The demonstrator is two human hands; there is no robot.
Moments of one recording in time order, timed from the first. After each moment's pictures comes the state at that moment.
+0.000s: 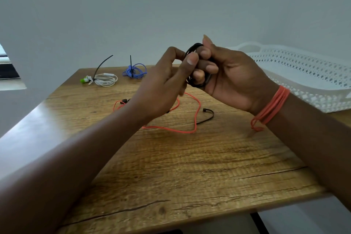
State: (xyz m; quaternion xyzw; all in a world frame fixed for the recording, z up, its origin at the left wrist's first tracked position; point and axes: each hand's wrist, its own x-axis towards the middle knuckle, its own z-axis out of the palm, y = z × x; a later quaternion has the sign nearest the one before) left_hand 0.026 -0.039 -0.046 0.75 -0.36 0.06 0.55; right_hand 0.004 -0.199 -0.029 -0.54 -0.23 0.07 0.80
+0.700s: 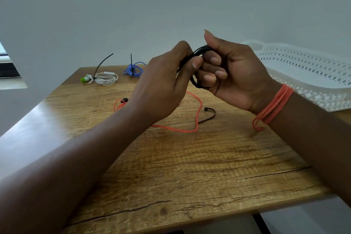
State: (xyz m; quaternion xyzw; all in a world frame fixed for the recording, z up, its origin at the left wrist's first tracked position) left_hand 0.028 -0.039 -0.049 0.76 -0.42 0.29 0.40; right_hand 0.001 -0.198 -0.026 -0.58 -0.16 0.02 0.80
